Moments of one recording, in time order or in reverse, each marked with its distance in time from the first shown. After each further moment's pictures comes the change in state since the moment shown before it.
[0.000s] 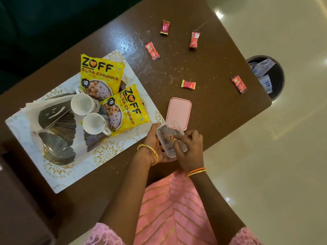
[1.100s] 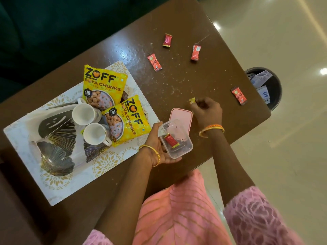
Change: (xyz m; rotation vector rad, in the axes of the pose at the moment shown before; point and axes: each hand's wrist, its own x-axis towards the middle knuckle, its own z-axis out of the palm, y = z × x) left_hand -0.006 0.027 0.014 0.016 -0.056 0.023; right_hand 0.137 -0.019 -0.032 0.186 0.093 0.194
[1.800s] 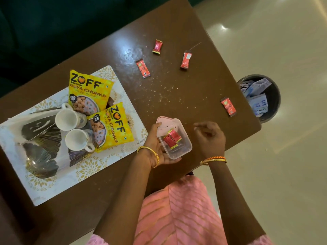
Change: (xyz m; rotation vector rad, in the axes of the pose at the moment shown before) left_hand 0.021 0.005 0.057 -0.064 0.085 0.052; right_hand -0.011 0.035 -0.057 0.042 -0.054 -0.023
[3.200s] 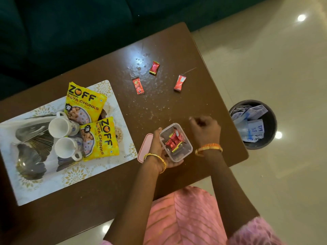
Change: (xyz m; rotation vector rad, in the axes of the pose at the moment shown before) left_hand 0.020 0.011 0.071 -0.174 0.070 0.118; right_hand 0.094 -0.042 -0.018 -0.073 -0.084 -0.023
